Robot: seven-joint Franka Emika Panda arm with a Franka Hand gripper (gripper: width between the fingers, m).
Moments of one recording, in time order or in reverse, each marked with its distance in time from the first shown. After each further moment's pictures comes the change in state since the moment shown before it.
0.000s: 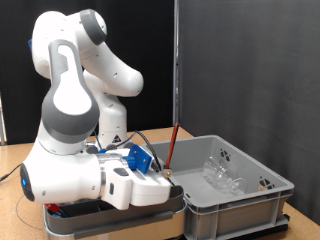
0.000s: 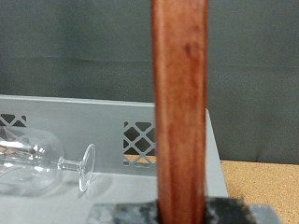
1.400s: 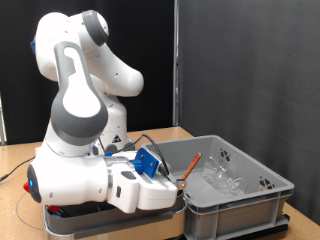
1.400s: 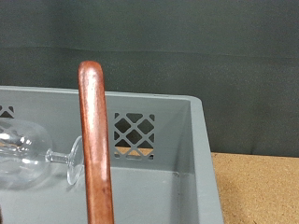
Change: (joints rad) arm 0.025 0.008 0.001 0.004 -0.003 0.043 -0.003
